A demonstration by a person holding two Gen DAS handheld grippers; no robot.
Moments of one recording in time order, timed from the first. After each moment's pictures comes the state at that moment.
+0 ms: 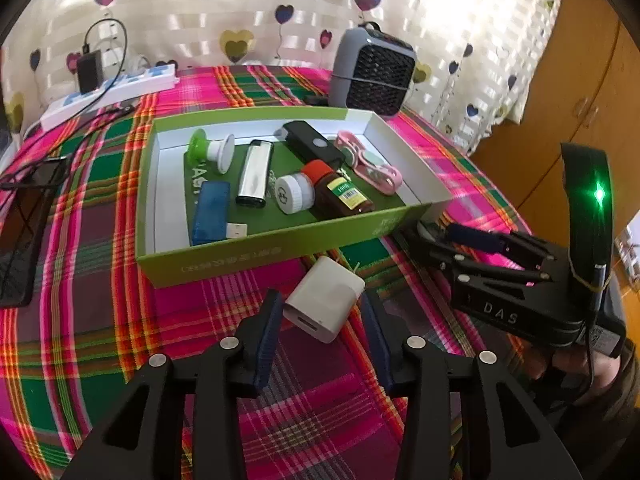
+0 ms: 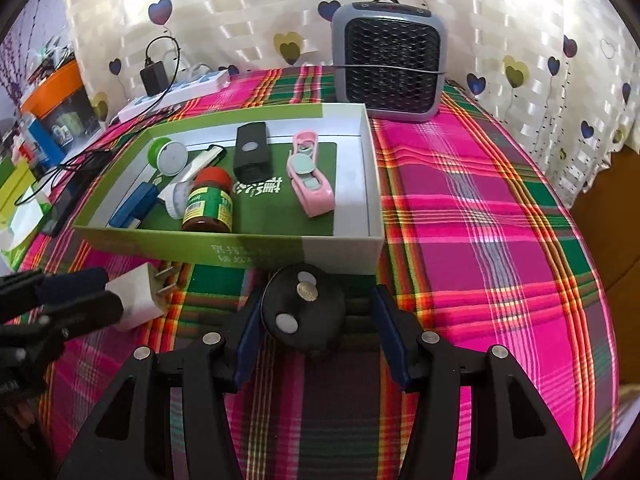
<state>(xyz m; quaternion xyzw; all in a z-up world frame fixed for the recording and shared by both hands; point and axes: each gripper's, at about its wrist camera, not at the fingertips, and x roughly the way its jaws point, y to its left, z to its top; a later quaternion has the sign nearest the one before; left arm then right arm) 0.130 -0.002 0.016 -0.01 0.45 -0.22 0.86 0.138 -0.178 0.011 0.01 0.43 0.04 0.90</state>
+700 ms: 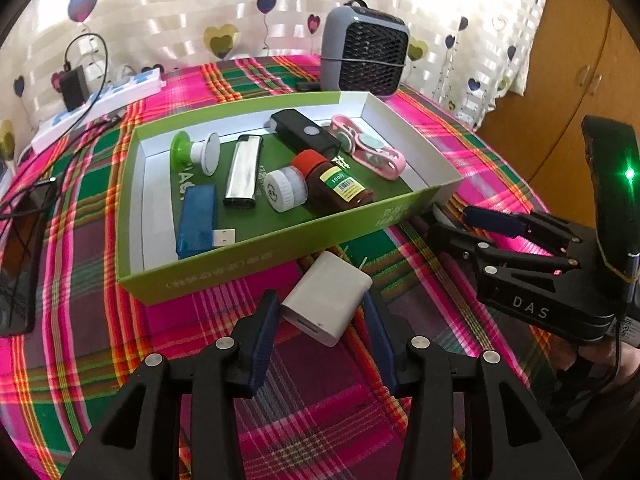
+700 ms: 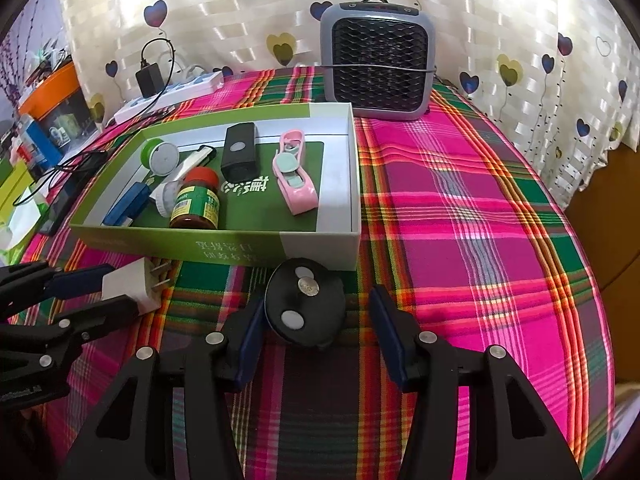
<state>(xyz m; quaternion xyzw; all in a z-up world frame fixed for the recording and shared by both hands) 0.140 -0.019 0.009 0.04 0.46 -0.22 0.86 0.136 -0.186 0.011 0.01 0.42 0.04 0.90</state>
